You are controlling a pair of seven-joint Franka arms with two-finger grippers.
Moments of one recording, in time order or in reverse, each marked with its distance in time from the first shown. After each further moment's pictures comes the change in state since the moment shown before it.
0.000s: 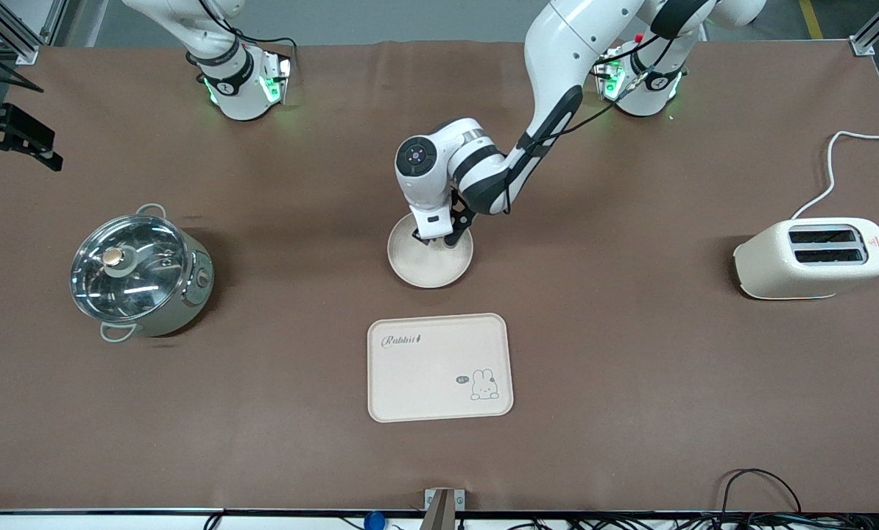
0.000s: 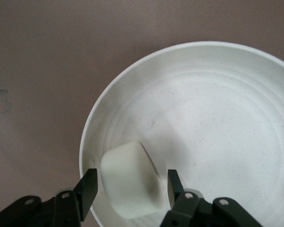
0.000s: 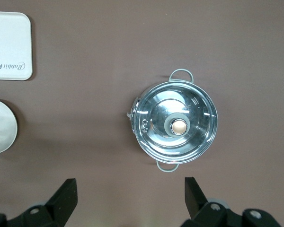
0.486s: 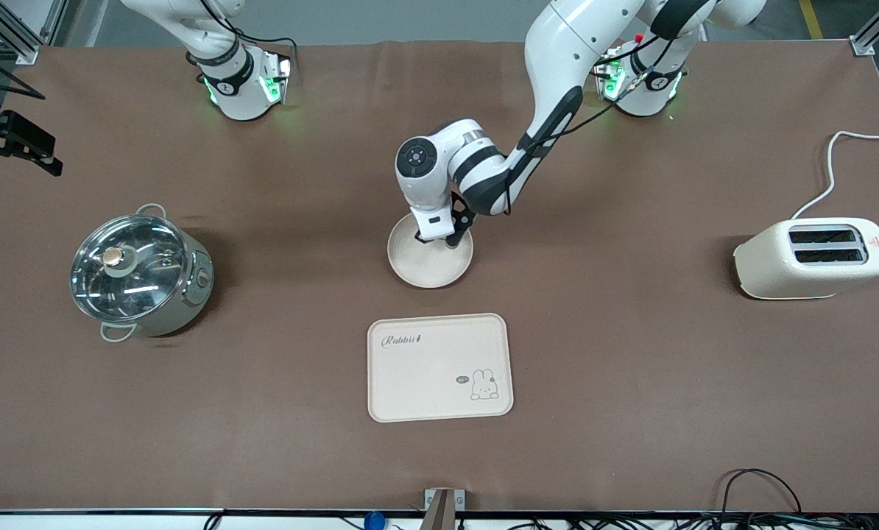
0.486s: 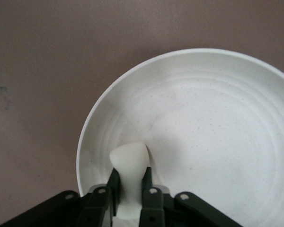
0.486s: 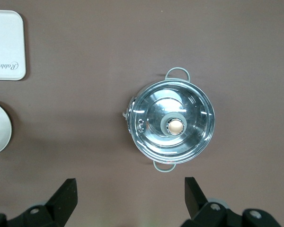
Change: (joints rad) left arm 0.001 0.003 0.006 0.010 0.000 -0.001 -0.030; right arm -0.003 0.016 -0.014 -0.005 -0.007 0.008 0.000
